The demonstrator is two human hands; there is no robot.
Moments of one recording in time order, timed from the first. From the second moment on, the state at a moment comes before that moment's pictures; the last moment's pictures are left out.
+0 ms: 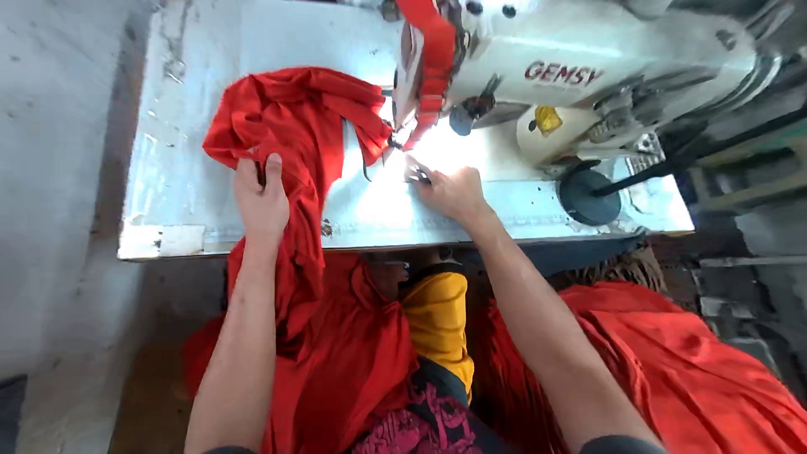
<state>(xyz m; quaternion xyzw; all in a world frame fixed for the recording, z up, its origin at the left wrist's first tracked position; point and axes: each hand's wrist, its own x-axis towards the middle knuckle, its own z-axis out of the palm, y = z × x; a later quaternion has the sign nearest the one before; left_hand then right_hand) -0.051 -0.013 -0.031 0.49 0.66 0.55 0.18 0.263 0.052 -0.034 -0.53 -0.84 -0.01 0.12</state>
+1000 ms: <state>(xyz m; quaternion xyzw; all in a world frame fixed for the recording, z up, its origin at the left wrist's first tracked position) 0.004 -0.200 -0.010 0.43 0.51 0.64 0.38 0.159 -0.150 0.005 -0.40 -0.79 0.25 0.39</state>
